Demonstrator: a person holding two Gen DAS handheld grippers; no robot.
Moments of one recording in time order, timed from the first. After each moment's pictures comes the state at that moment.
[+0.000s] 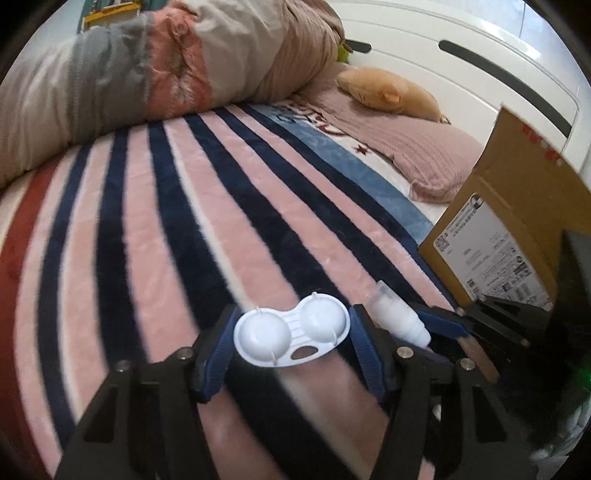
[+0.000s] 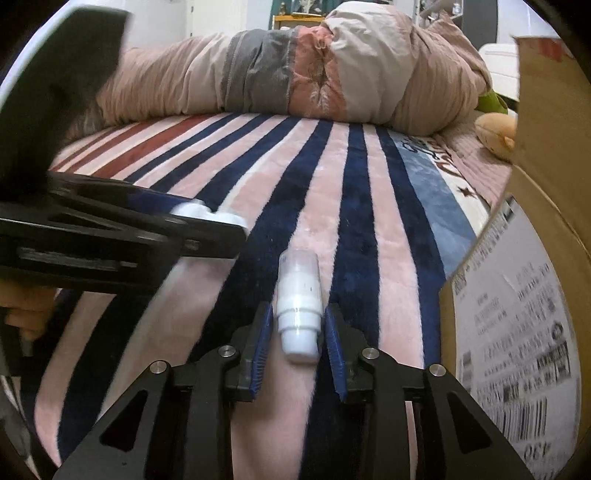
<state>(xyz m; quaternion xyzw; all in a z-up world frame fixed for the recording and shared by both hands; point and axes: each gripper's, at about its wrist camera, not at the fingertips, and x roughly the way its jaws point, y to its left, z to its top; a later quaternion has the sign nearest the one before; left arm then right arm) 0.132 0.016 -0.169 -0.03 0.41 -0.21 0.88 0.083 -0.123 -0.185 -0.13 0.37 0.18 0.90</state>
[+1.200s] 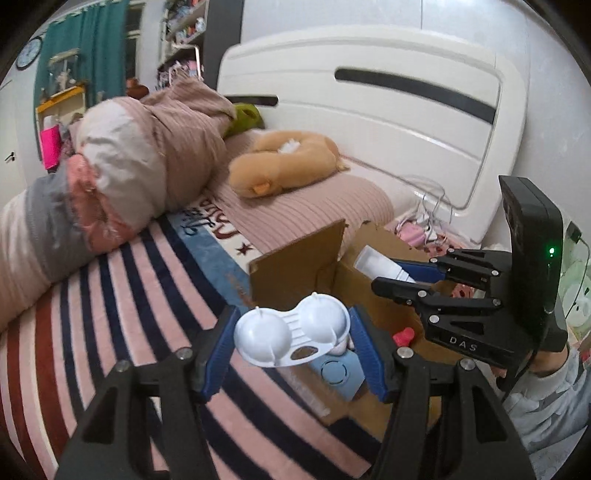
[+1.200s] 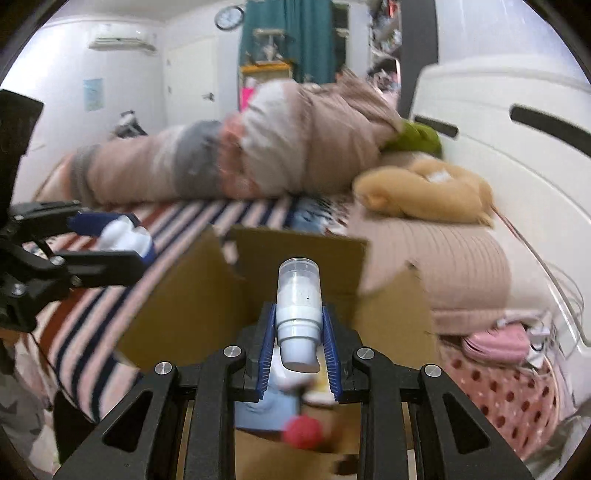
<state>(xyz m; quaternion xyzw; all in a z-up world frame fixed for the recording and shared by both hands) 0.077 -0.148 0.008 0.06 0.34 -0.27 0.90 0.062 -0.323 -0.025 -0.07 0.32 0.16 0.93</state>
